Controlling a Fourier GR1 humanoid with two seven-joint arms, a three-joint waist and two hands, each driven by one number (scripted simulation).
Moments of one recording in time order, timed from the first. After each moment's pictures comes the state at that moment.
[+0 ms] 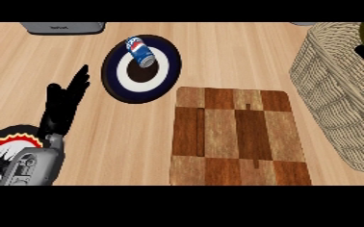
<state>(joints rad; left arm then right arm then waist) -0.20 0.29 -0.02 -1.40 -0.02 0.07 0.23 -0.83 -0.59 -0.14 -1.95 0.44 0.58 0.91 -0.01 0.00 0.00</state>
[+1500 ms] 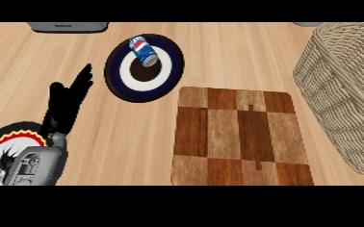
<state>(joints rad) -0.21 0.25 0.01 -1.41 -0.06 0.03 0.25 -0.54 -0.77 -0.36 -1.26 0.54 0.46 0.18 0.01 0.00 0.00</state>
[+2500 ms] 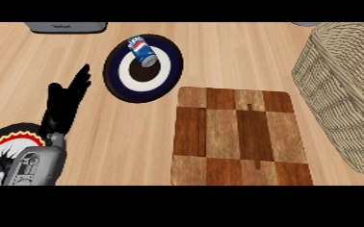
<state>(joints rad) -0.21 0.24 0.04 -1.39 -0.08 0.01 0.22 -0.54 -0.77 -0.67 -1.07 0.38 0.19 0.07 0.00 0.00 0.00</state>
